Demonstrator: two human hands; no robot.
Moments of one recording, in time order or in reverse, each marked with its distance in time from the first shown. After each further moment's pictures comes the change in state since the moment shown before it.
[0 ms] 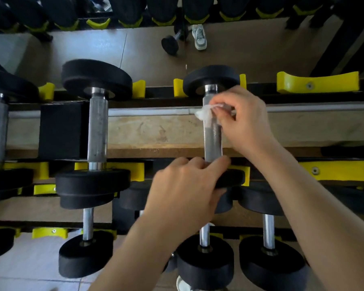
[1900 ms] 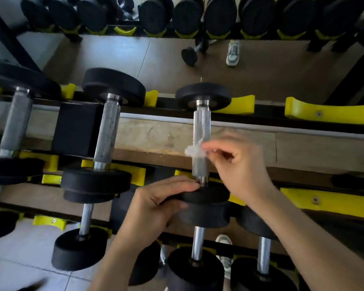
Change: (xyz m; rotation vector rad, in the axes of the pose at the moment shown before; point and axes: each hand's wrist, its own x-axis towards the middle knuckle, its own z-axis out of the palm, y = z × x) left_hand -0.030 -0.028 0.030 -1.155 0.253 -0.270; right_hand -0.029 0.004 0.002 0.190 -0.093 -0.176
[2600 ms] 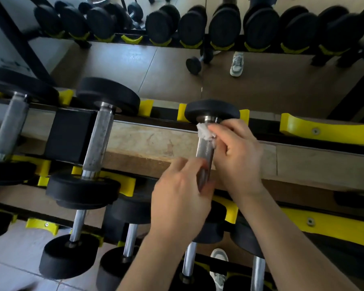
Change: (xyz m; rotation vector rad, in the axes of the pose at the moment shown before) left_hand 0.049 0.043 0.063 0.806 0.283 0.027; right_hand 0.032 0.024 0.005 -0.179 0.343 -0.074
